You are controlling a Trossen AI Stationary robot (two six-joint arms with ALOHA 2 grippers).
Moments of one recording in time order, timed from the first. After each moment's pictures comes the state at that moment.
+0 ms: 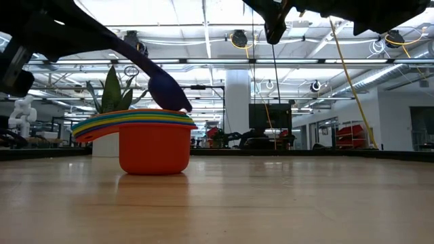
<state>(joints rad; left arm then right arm) -0.74 1.29 0.42 0.51 -0.84 1.14 0.14 1.37 0.59 0.93 -0.08 0.51</state>
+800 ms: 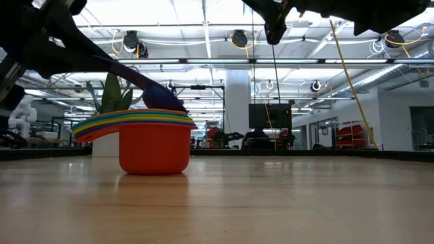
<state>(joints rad) -0.74 1.29 0.42 0.35 -0.86 0.97 0.15 1.37 0.59 0.92 -0.08 0.51</state>
